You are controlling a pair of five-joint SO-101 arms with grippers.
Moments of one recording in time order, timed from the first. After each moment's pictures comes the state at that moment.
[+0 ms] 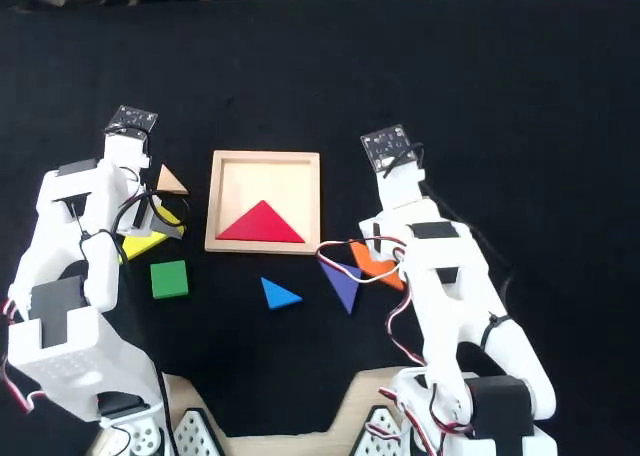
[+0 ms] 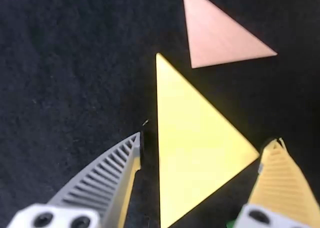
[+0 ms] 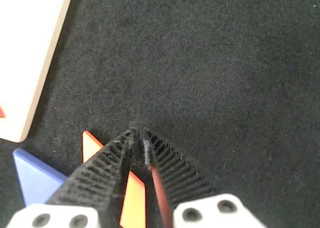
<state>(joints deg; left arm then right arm) -20.6 10.8 25.4 49.5 -30.0 -4.3 -20.1 59.0 32.7 15.5</state>
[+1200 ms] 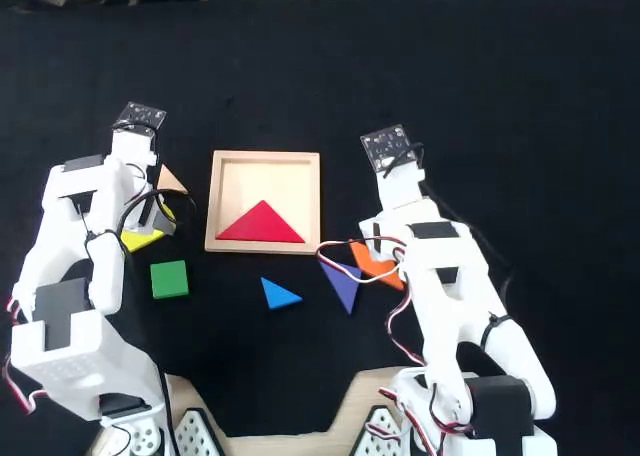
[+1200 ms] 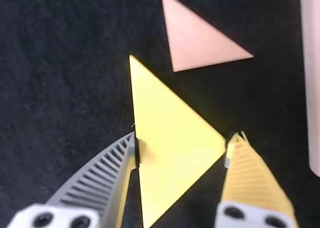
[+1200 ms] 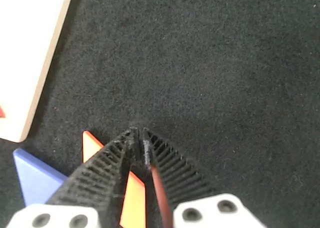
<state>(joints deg) -18.5 10.6 24.5 51.7 -29.8 -4.3 -20.1 59.0 32.7 15.5</state>
